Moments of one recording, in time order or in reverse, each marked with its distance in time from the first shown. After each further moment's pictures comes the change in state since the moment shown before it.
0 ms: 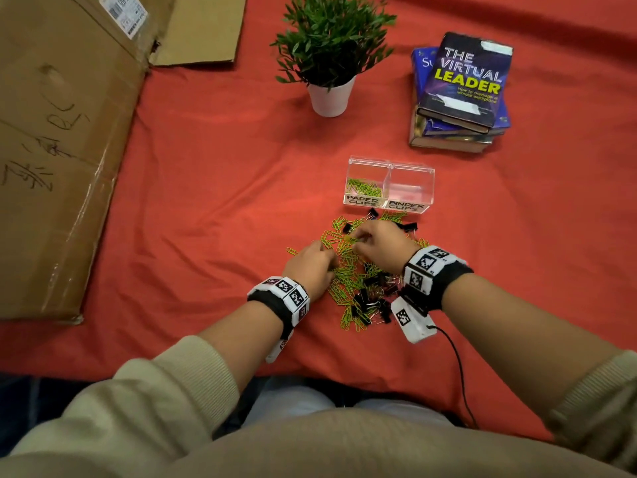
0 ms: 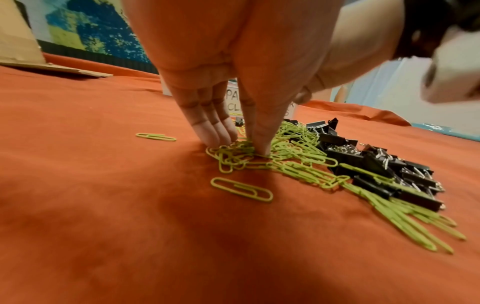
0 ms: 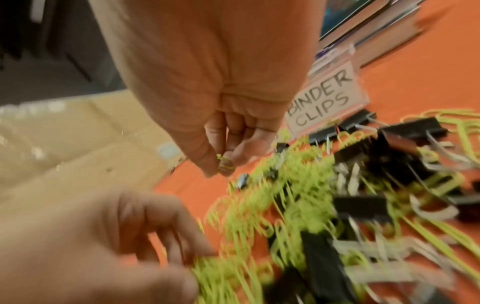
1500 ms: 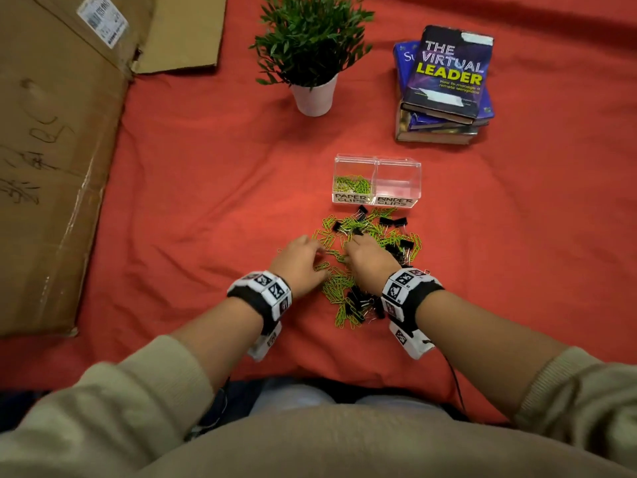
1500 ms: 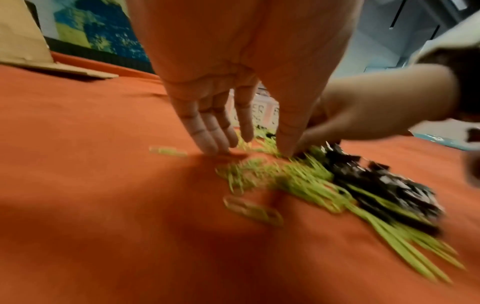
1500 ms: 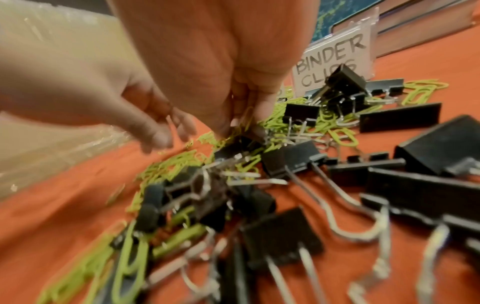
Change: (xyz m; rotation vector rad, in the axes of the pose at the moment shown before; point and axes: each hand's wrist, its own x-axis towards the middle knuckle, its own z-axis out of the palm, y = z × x) left_hand 0.001 -0.003 -0.015 -0.064 -0.053 -0.009; right_hand -0.007 0.020 0.048 -0.341 0.007 -0.097
